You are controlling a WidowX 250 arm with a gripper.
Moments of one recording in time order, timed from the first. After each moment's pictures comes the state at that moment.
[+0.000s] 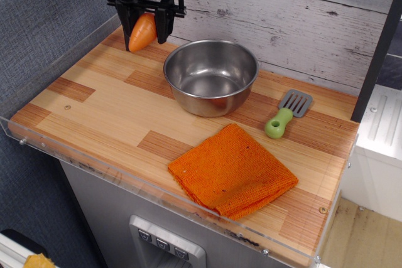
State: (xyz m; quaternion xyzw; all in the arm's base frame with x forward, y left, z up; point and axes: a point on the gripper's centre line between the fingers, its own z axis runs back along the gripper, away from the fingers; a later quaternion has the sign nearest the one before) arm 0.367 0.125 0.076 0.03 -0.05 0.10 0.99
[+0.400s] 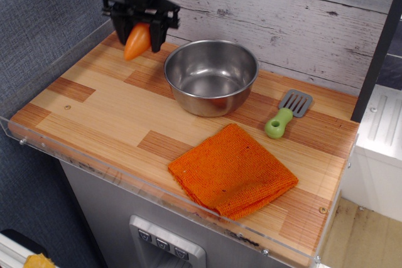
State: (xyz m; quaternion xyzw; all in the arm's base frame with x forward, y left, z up) arm 0.367 0.141 0.057 0.06 -0.07 0.12 0.99
